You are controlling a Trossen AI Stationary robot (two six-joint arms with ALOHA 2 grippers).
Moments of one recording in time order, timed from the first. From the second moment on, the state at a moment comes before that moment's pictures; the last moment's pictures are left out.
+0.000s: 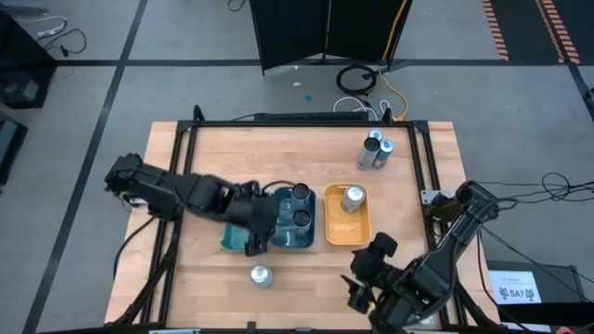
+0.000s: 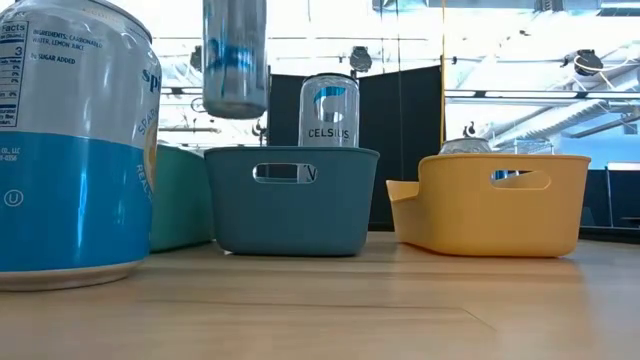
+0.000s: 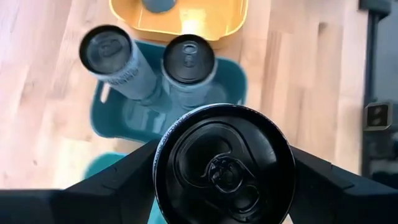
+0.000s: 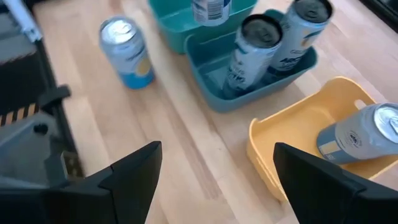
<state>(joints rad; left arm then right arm) -0.31 1.62 1.73 -1.20 -0.18 -0.40 0.80 1.83 1.87 -1.37 0.70 1.25</state>
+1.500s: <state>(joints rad) 0.12 1.62 1.46 -0.88 0.14 0.17 0.64 1.83 1.87 -1.38 0.70 1.45</state>
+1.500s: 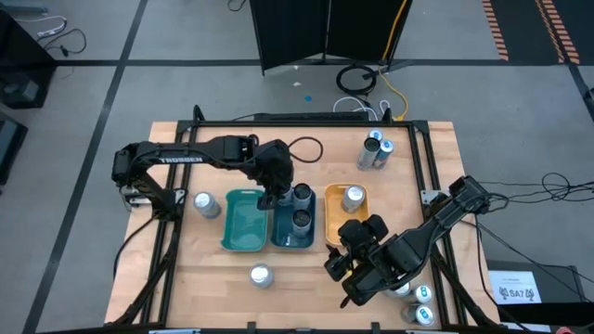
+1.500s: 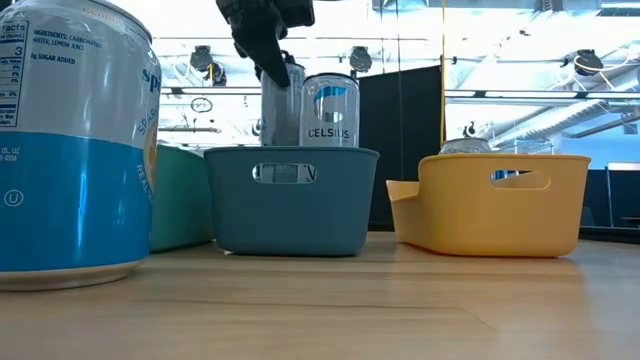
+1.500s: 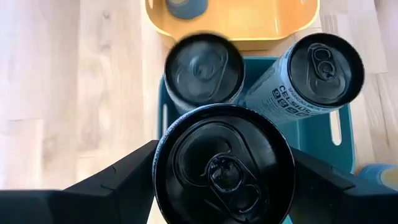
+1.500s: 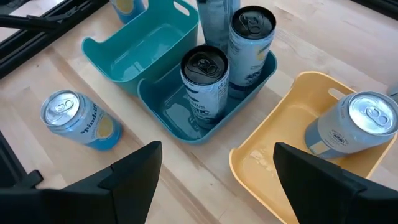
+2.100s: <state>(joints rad) 0.12 1.62 1.31 -0.76 0.14 0.11 0.64 1.83 1.87 -1.37 0.70 1.46</state>
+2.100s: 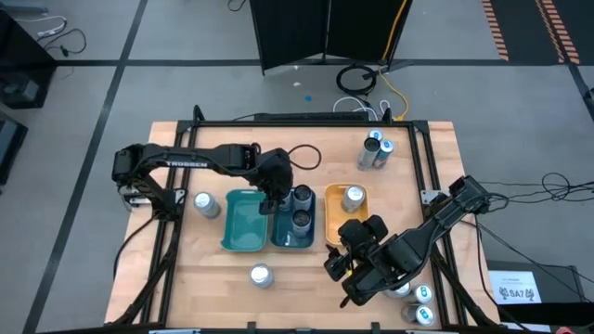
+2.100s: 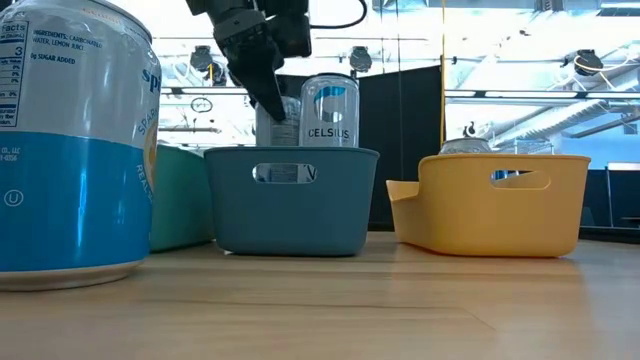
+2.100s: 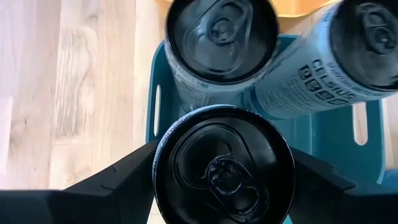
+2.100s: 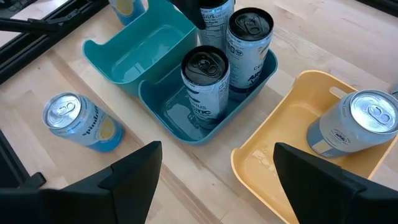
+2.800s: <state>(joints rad) 0.12 1.62 1.30 -0.75 0.12 0.11 0.64 1.83 1.87 -1.36 0.70 1.45</state>
